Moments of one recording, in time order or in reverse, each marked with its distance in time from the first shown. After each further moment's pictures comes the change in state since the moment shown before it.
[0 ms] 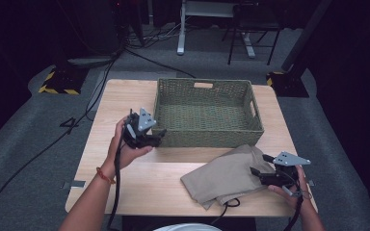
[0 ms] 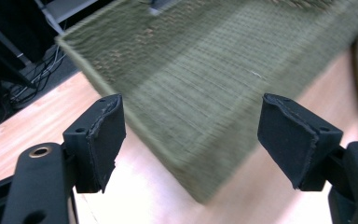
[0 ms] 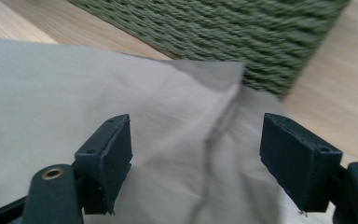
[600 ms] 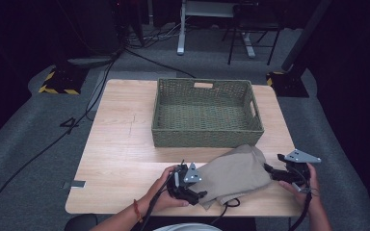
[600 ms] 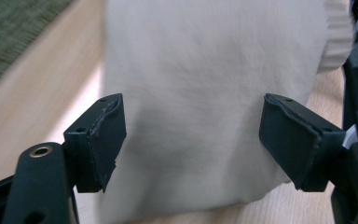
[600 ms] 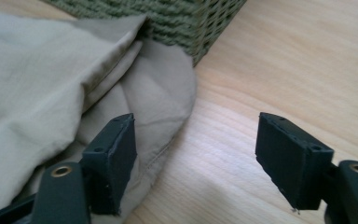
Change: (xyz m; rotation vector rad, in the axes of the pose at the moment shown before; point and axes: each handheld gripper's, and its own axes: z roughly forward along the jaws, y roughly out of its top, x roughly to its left) left arm -0.150 -0.042 0.056 0.124 -0.464 0.117; right arm -0.035 -0.019 -0.008 0.082 -0.144 0.068
